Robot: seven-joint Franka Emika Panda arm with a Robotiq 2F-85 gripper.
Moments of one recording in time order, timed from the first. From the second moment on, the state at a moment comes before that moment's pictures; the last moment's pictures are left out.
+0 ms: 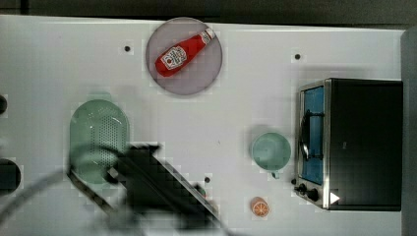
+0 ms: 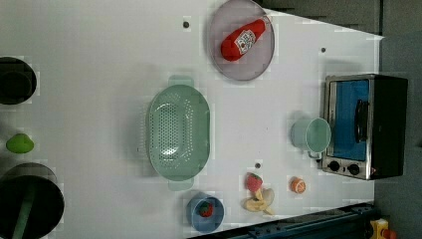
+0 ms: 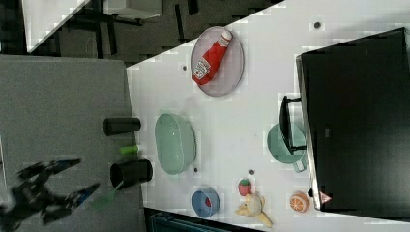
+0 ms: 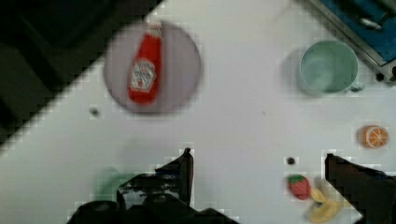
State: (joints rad) arm 0.02 -0.51 0.18 -2.03 -0.03 0.15 0.16
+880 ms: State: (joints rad) arm 0.08 0.10 0.55 -2.12 -0.03 0.65 0.80
